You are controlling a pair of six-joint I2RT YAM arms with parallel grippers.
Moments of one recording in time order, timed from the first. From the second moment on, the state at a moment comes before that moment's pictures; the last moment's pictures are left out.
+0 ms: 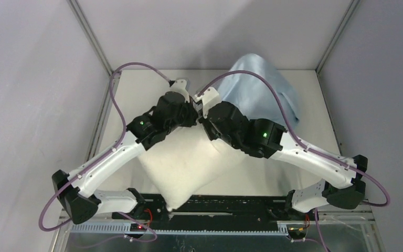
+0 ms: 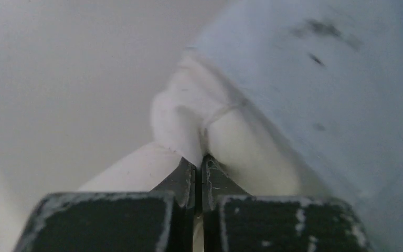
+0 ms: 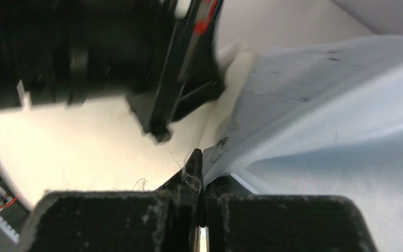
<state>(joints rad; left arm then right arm) -0.79 1.21 1.22 -0.52 -0.26 -0.49 1.17 1.42 1.60 -0.68 0.47 0.18</state>
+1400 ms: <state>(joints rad) -0.37 0.73 0.77 -0.77 -0.41 -0.56 1.26 1.25 1.08 -0.80 0.48 0.69</state>
